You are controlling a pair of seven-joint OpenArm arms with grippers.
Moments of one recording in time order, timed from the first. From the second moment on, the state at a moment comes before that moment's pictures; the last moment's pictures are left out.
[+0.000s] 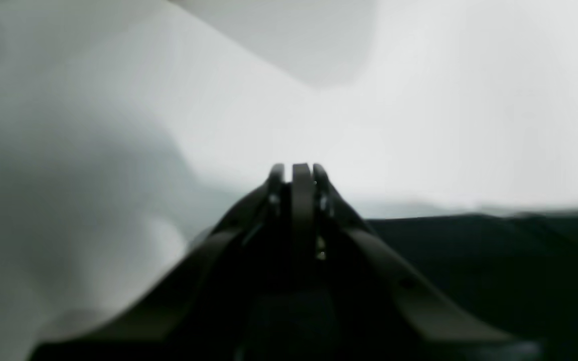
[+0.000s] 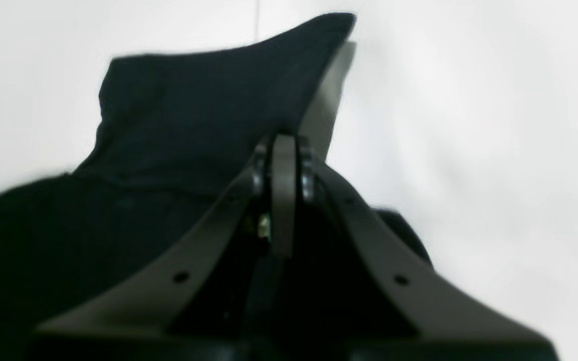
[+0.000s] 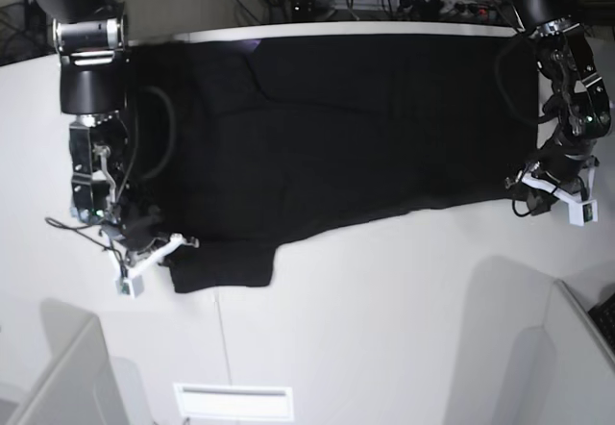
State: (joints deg) left arm 5.1 -19.7 -28.6 90.6 -30.6 -15.3 43.1; right arm 19.0 15.0 -2.3 65.6 28.2 8.1 -40.5
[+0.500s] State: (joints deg) left arm 12.7 -18.6 -33.8 102.9 -30.7 -15.2 50.1; right arm 10.0 15.5 6.7 79.5 28.3 7.8 -47.2
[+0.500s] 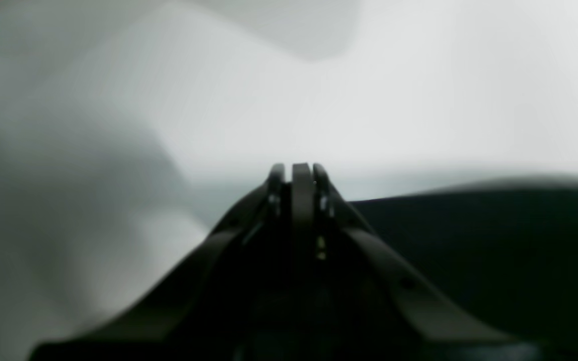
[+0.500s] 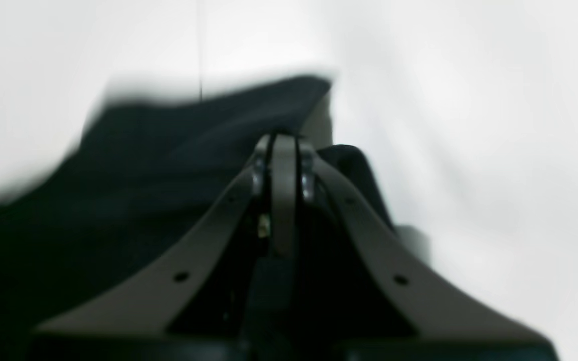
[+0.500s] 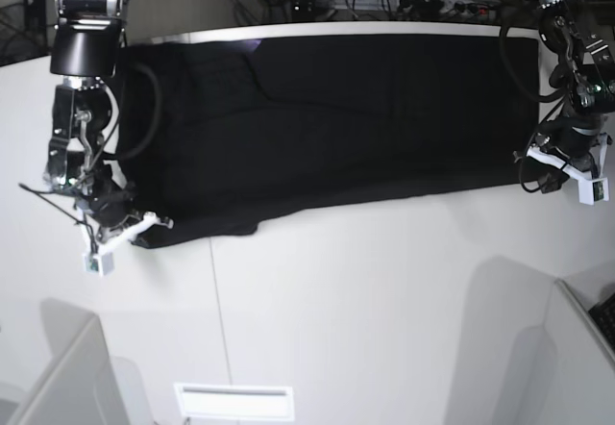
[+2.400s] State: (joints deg) left arm 27.1 -18.7 -37.4 111.2 -37.2 -15.6 50.1; right arm -12.1 7.4 38.6 114.0 42.0 7.8 -80.7
